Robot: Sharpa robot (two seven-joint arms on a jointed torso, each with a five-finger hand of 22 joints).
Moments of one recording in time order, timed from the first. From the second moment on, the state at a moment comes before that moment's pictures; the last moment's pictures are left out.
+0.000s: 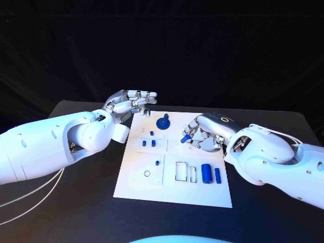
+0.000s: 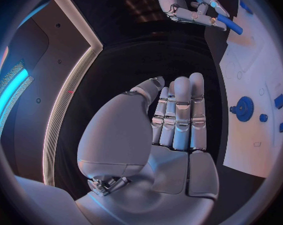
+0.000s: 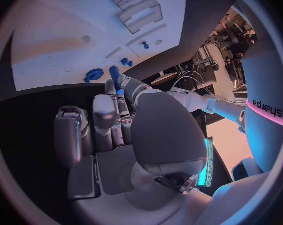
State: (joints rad) left arm 1.18 -0.92 0.02 1.55 -0.02 -0.18 0.35; left_hand 1.40 -0.12 0.34 0.04 0.28 1.05 0.18 0.07 0.15 1.12 0.10 0.26 0.15 1.20 0.02 1.00 0.49 0.17 1.02 0.12 0.82 0.76; right arm 1.22 -0.80 -0.09 1.76 -1.60 -0.38 -0.21; right_hand 1.40 -0.08 0.42 0.05 0.19 1.15 0.12 0.12 0.11 1.20 0.05 0.16 0.10 1.47 -0.02 1.03 1.02 0.05 1.46 0.09 1.43 1.31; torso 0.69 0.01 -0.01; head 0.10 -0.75
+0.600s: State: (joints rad) left arm 1.18 -0.91 0.02 1.54 -0.02 -0.18 0.35; left_hand 1.40 -0.12 0.34 0.04 0.28 1.05 0.18 0.07 0.15 1.12 0.10 0.26 0.15 1.20 0.02 1.00 0.49 0.17 1.02 0.12 0.82 0.76; right arm 1.13 -0.60 -0.10 1.72 -1.56 -0.38 -0.17; right_hand 1.39 -0.08 0.42 0.05 0.19 1.15 0.12 0.12 0.11 1.20 0.06 0.16 0.10 1.47 -0.02 1.03 1.02 0.05 1.46 0.09 1.43 1.31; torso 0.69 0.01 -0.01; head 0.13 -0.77
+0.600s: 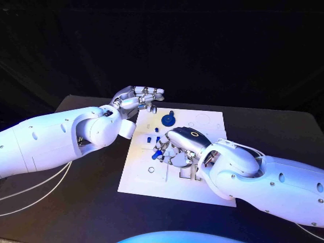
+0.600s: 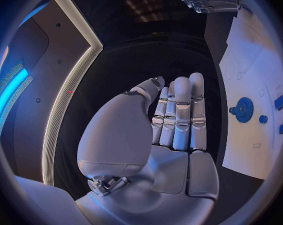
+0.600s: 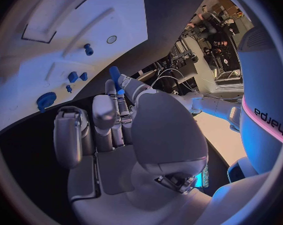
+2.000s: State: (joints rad) left arm 1.18 -0.91 0.02 1.54 -0.02 -0.18 0.35; left_hand 1.40 -0.12 0.34 0.04 0.28 1.04 0.18 0.07 0.15 1.12 0.10 0.26 0.15 1.20 0.02 1.00 0.49 0.17 1.02 0.12 0.82 0.76; right arm 1.07 -0.52 -0.12 1.61 -1.57 -0.32 -0.17; right_hand 1.39 -0.09 0.41 0.05 0.20 1.15 0.12 0.12 0.11 1.20 0.06 0.15 0.10 1.47 -0.02 1.03 1.02 0.05 1.46 0.09 1.43 1.31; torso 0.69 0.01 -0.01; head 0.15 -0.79
